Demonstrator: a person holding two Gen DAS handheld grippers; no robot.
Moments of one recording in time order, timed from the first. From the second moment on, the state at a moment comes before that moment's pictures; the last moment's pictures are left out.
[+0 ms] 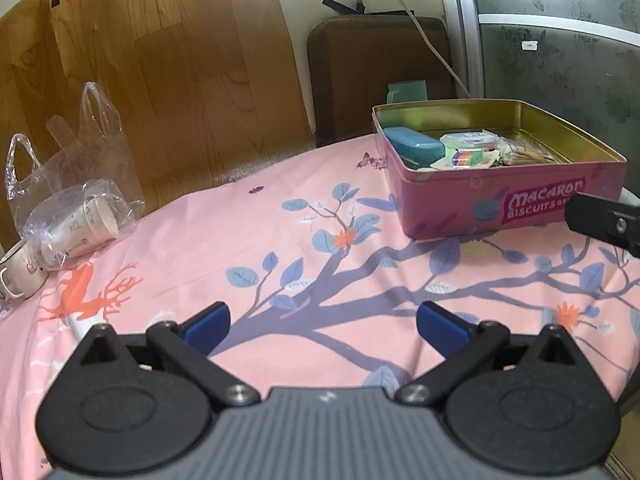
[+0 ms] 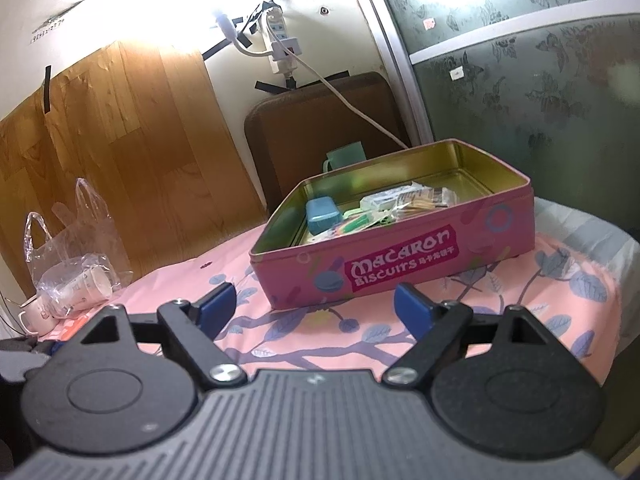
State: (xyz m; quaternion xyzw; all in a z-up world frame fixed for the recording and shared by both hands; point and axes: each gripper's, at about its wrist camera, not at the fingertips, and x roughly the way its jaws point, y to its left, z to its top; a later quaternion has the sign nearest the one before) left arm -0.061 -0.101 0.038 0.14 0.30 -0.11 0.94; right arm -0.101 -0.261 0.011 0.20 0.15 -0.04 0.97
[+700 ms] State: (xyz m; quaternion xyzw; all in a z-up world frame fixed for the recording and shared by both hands) left arm -0.057 -0.093 0.024 0.14 0.33 -0.09 0.93; right arm -0.099 -0.263 0.004 0.22 0.16 -0.04 0.96
